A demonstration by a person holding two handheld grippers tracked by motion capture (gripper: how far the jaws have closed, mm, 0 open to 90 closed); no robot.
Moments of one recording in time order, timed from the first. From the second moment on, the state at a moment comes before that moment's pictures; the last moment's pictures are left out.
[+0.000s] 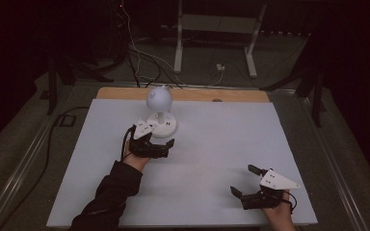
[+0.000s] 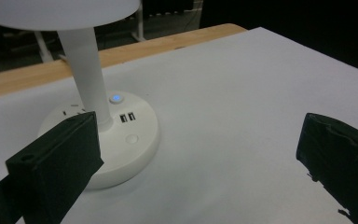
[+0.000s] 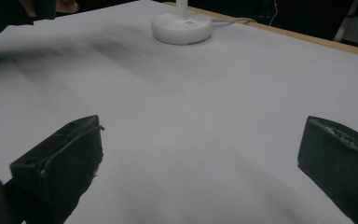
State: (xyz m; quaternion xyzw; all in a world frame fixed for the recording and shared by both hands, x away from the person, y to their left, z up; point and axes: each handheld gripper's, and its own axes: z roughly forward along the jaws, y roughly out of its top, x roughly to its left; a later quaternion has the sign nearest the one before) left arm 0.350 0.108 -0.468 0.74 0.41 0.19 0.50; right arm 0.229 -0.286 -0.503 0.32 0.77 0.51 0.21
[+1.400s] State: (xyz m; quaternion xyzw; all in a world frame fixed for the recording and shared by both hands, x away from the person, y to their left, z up) left arm 0.386 0.086 -0.484 0.69 0.52 0.28 0.42; right arm 0.229 -0.288 -0.502 0.32 0.77 0.52 0.20
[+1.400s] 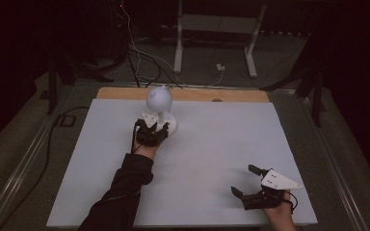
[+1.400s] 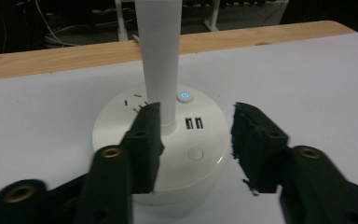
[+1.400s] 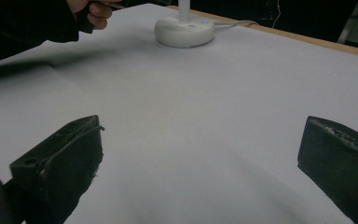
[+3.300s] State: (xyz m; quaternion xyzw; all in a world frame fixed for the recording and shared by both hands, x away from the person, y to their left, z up) left arm 0.408 0.085 -0.516 0.73 0.51 0.23 0.41; right arm 0.229 -0.289 -0.502 0.32 0.77 0.52 0.20
